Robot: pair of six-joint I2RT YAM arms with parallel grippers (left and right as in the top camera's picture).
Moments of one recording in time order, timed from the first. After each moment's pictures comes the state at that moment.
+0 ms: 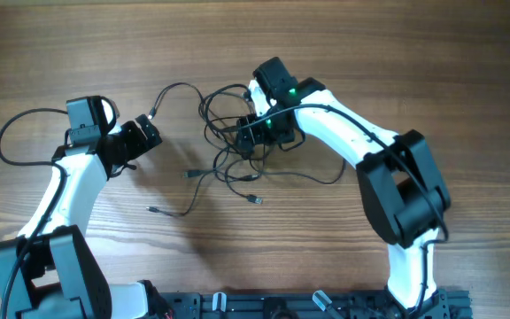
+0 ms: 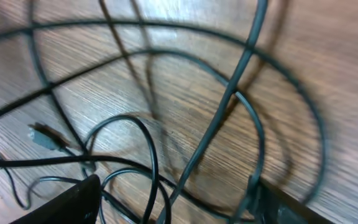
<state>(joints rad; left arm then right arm) 0.21 1.55 0.86 -0.40 0.18 -0.36 0.55 2.10 1.55 -0.72 -0.35 0.26</state>
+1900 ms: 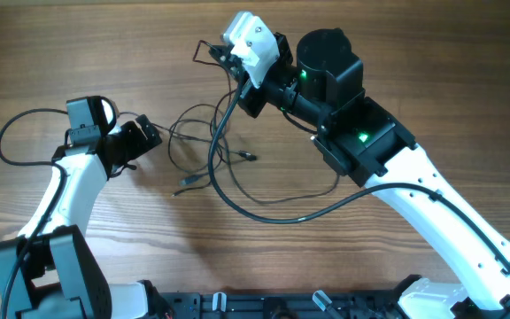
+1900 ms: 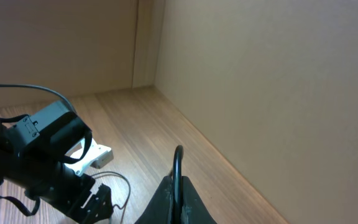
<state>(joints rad) 0.21 1.55 0.86 -0.40 0.18 -0.36 0.67 1.50 1.48 -0.16 -0.27 -0.24</state>
